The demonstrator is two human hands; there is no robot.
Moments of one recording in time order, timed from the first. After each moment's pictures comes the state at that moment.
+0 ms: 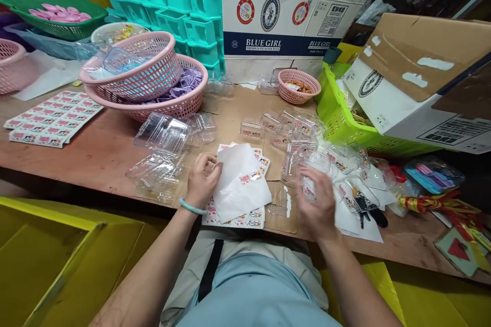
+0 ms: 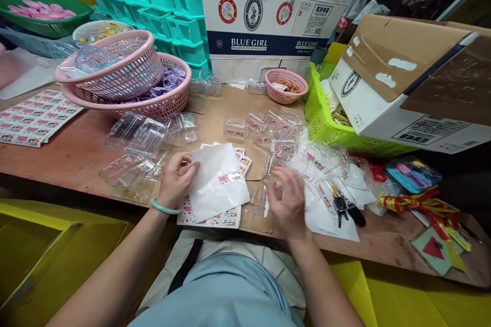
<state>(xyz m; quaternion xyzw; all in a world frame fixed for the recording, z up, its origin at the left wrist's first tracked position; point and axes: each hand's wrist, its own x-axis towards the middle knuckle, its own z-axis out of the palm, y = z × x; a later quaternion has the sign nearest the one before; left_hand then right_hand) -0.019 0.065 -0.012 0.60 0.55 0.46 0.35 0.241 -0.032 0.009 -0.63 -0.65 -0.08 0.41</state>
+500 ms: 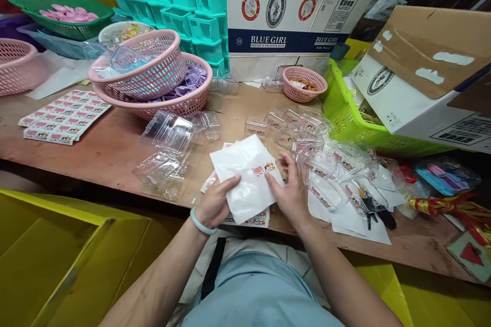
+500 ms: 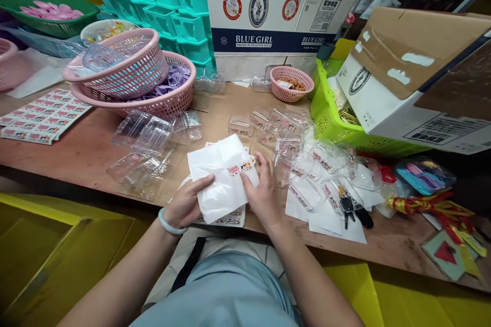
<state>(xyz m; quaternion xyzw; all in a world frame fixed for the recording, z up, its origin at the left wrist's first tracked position) 0.004 0.021 0.014 0.18 0.35 0.43 0.81 0.184 -0.002 0.016 -0.63 -0.56 0.23 0.49</state>
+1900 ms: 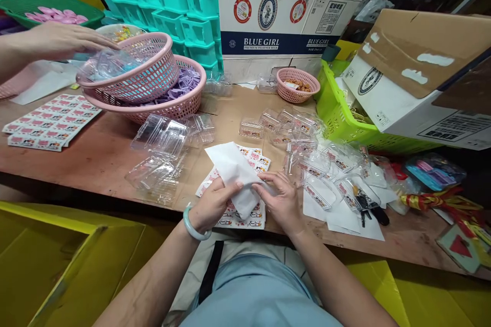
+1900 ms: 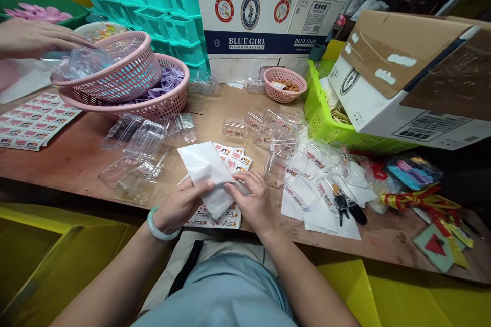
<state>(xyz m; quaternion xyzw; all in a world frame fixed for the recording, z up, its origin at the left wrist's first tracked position) 0.002 0.024 0.014 0.37 0.35 0.38 0.77 0.178 -0.010 0.015 -0.58 -0.58 0.27 0.50</state>
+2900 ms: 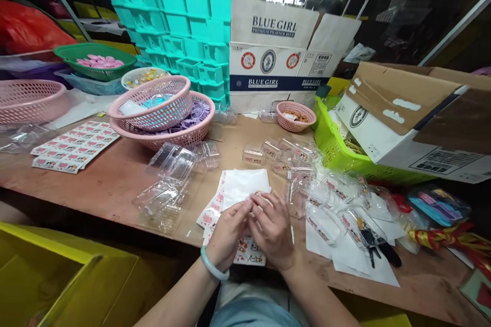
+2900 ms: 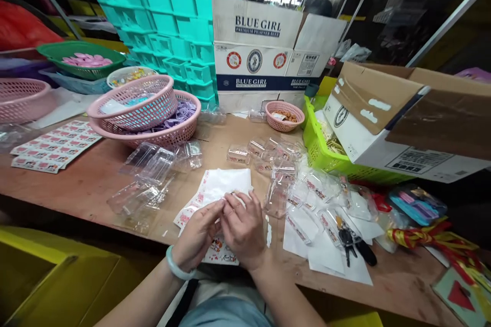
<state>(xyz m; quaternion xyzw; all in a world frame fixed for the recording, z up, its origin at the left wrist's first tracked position) 0.031 0.010 0.030 0.35 0.36 0.42 0.75 0.167 -0.011 0.016 -0.50 -0.76 -0.03 0.41</state>
